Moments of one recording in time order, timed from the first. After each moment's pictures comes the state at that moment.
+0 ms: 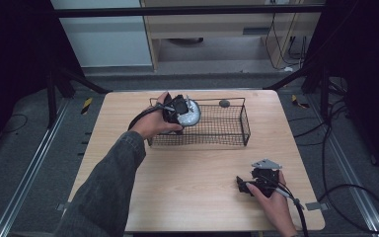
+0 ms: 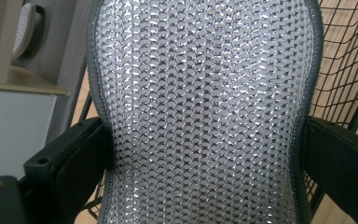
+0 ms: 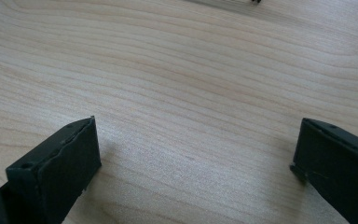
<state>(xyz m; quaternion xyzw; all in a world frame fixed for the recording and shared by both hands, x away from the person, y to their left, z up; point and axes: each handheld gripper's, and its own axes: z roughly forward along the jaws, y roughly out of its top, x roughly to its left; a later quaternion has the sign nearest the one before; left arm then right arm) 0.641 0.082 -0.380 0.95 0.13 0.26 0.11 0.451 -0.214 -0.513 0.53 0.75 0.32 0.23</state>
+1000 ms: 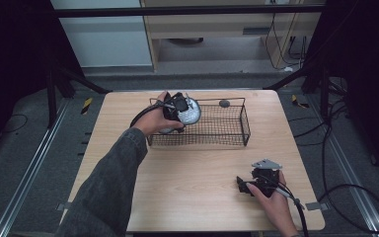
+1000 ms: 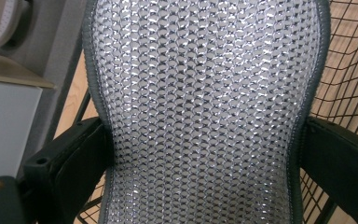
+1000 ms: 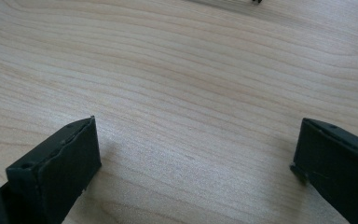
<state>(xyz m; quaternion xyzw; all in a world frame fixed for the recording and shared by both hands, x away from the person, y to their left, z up) 0.652 0.080 -0.381 0.95 0.15 0.24 0.12 0.451 -0.215 -0.513 0.52 0.76 0.32 0.23</state>
